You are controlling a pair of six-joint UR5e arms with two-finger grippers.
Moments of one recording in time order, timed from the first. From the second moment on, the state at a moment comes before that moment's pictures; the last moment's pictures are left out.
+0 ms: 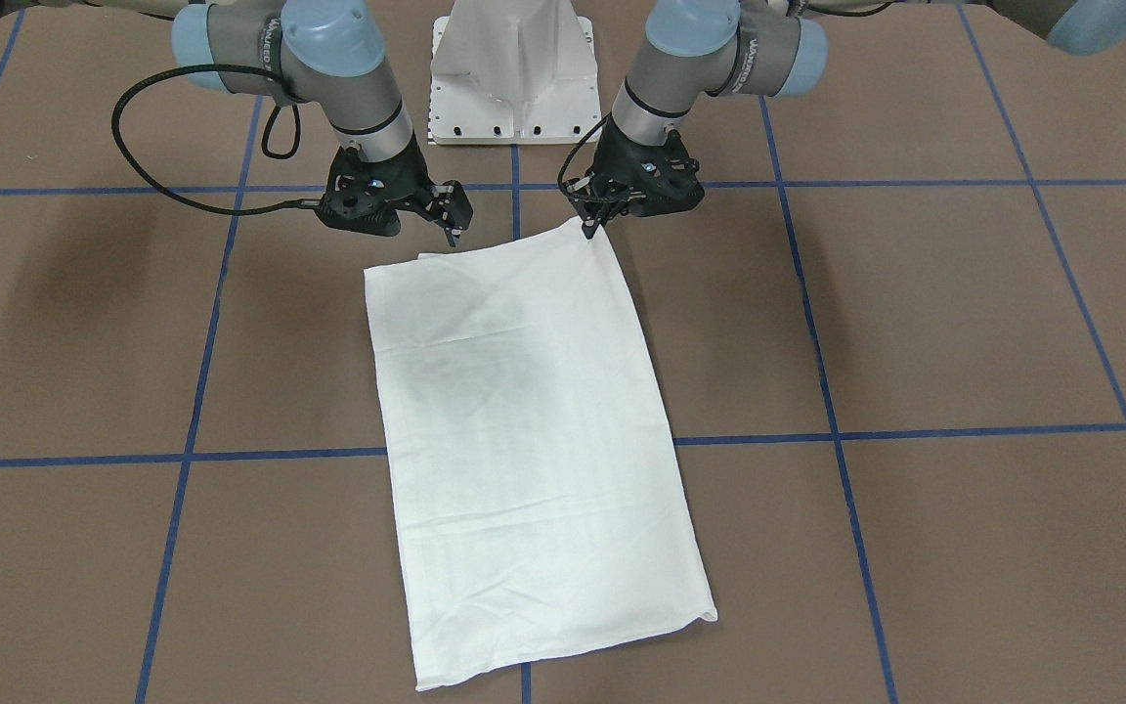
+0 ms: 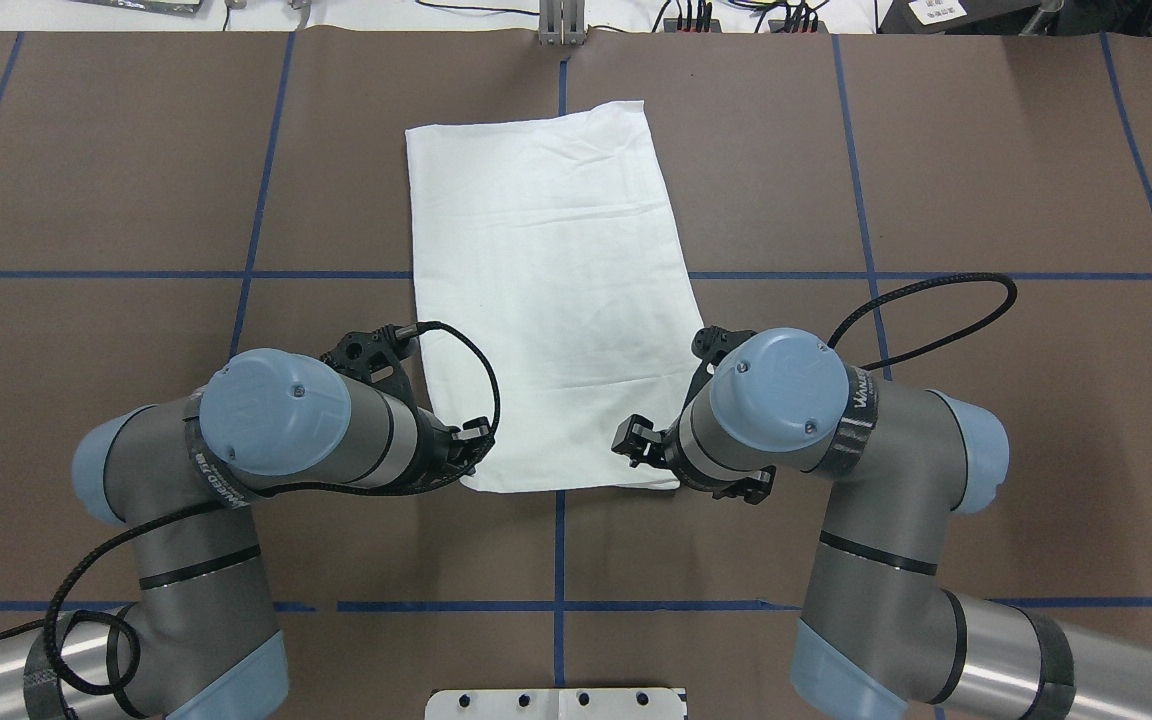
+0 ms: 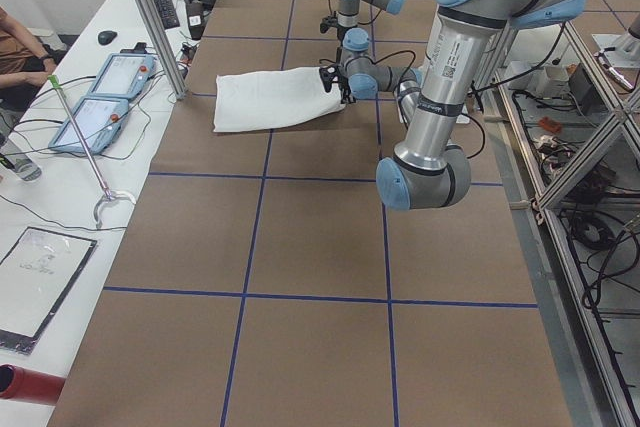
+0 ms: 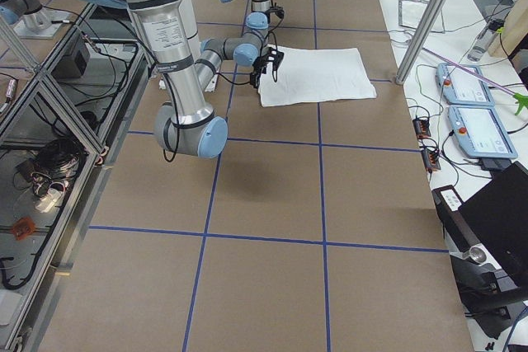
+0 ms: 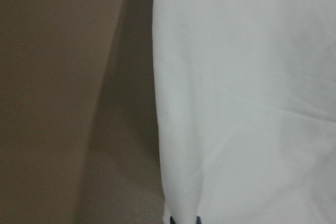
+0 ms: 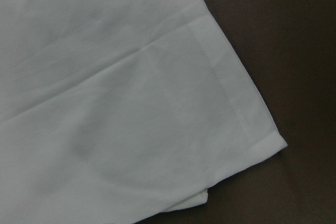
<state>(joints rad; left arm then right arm) -0.40 -2.03 -1.87 -1.86 -1.81 -1.70 0.39 -1.11 1.88 -1.53 1.84 1.69</state>
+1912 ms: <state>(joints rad) -0.41 -2.03 -1.86 -1.86 -1.80 -1.70 0.38 -1.07 1.74 -1.52 1.79 1.77</state>
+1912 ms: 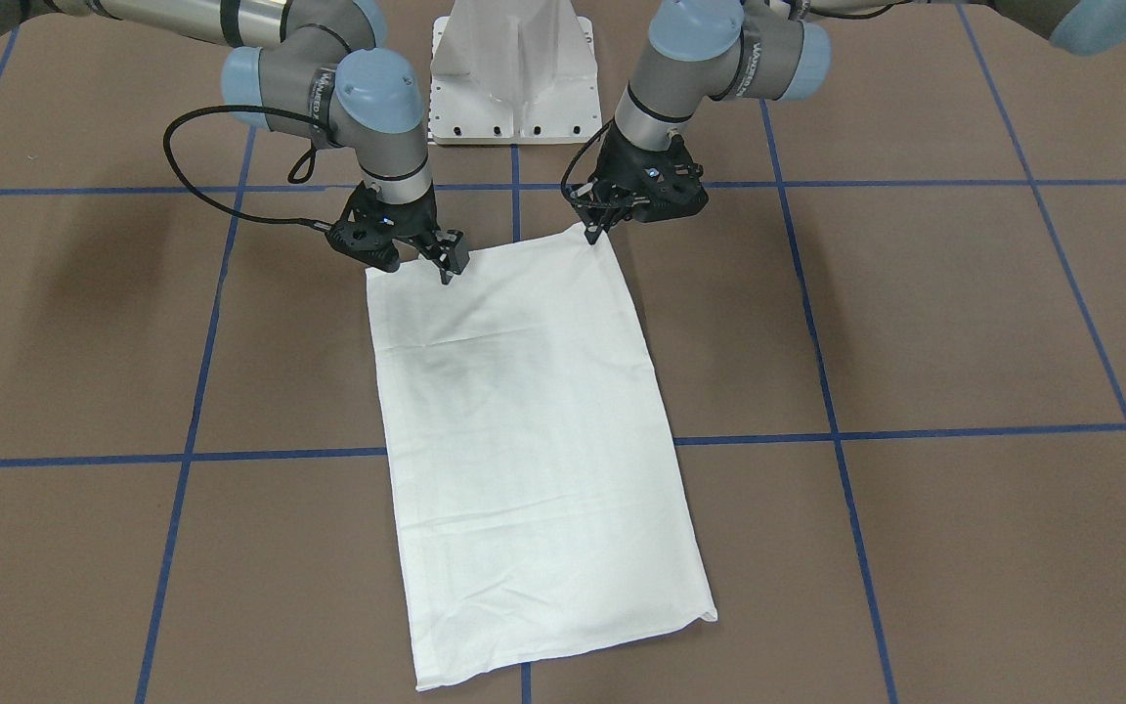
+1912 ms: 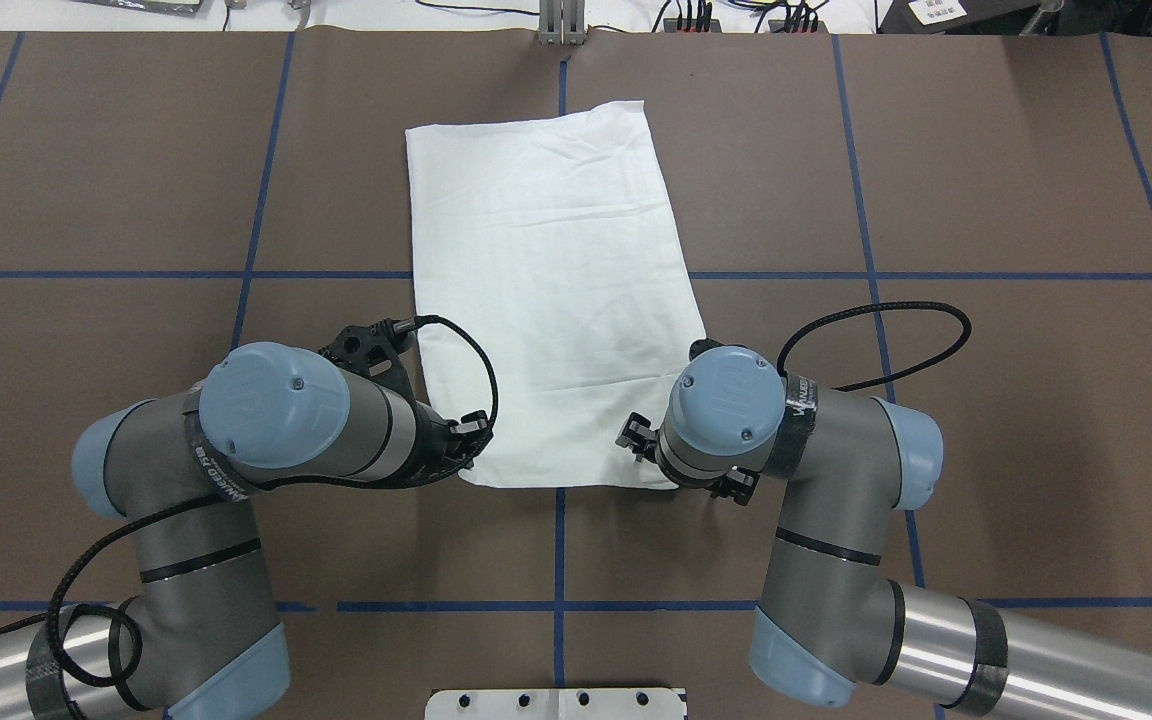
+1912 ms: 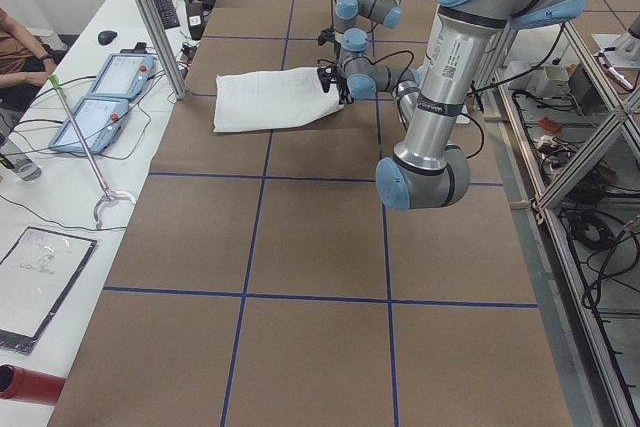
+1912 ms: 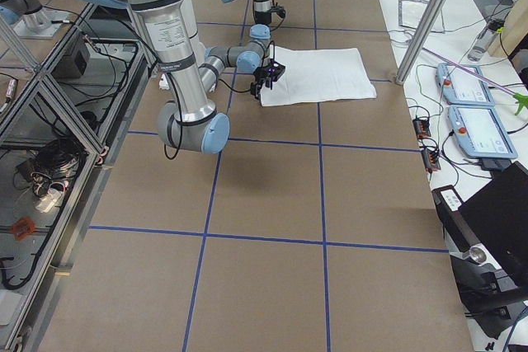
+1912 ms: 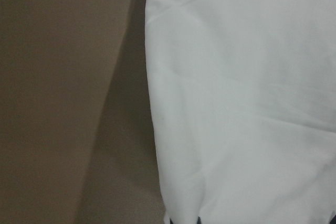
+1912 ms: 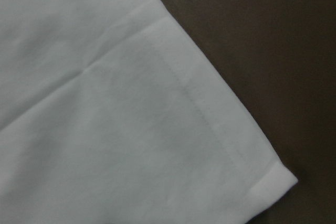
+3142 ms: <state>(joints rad) -0.42 -2.03 -1.86 -1.86 -1.80 -1.70 0.38 -1.04 1.73 -1.52 1.80 1.76</state>
